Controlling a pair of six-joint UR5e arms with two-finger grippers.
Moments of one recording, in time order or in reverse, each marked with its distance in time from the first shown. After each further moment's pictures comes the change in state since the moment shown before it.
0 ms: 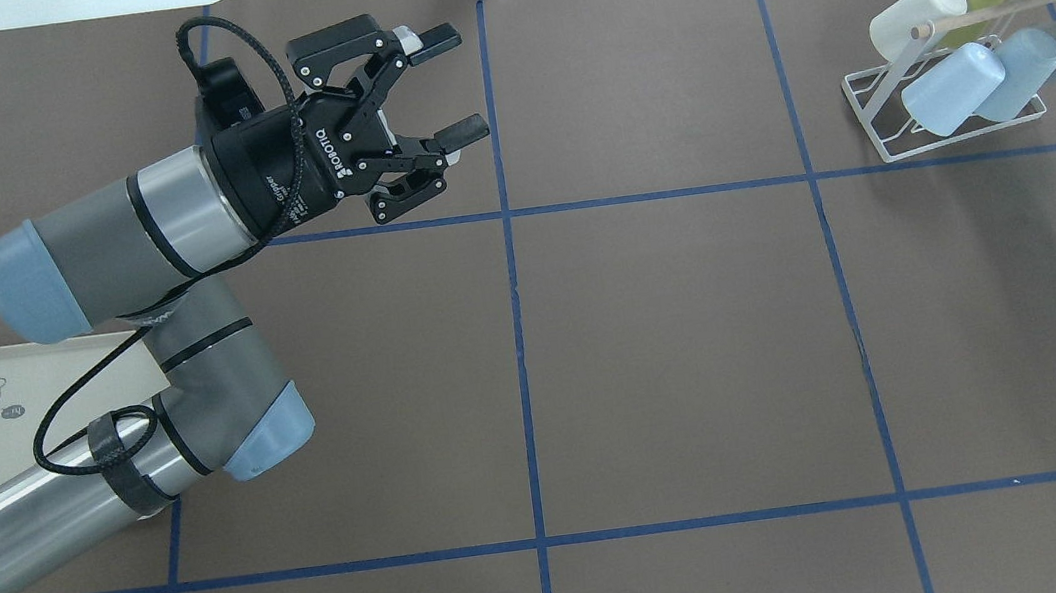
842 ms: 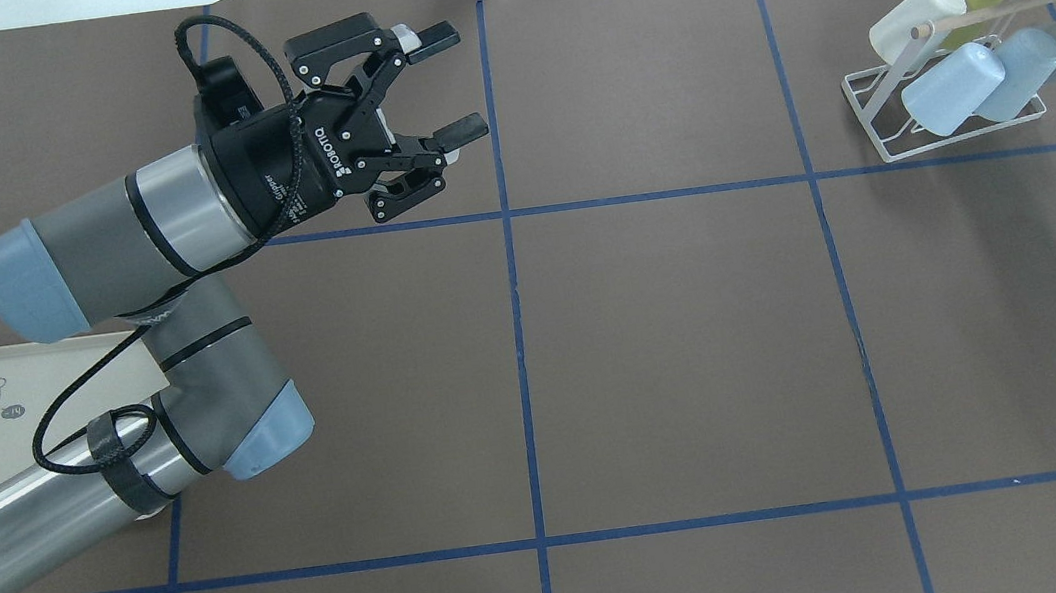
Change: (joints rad) left arm -0.001 0.000 0.000 0.000 0.000 0.000; right arm -0.012 -0.002 -0.006 0.000 -0.009 -0.009
